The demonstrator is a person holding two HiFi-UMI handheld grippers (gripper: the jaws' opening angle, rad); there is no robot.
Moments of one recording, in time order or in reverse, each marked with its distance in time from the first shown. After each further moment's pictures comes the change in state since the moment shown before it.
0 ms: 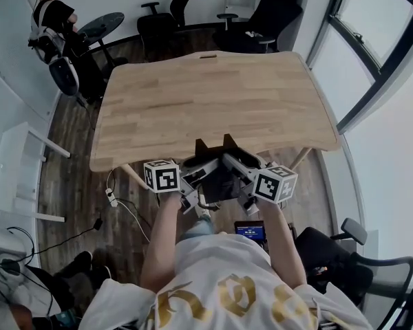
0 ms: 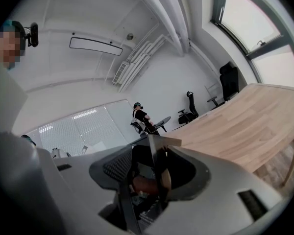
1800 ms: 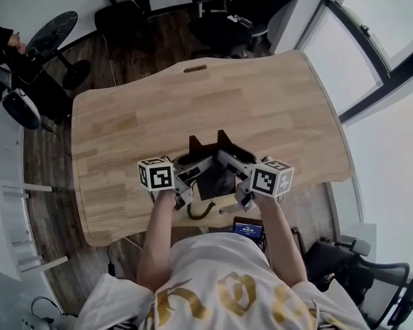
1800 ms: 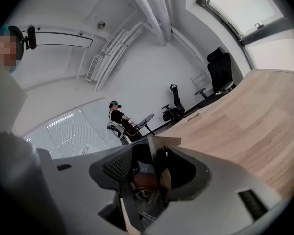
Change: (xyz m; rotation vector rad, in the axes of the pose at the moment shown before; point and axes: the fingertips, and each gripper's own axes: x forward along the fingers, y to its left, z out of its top) left arm 0.102 0.280 0.214 -0.126 0.144 -0.092; right arm 0.280 -0.202 0.114 0.126 0.053 -0.156
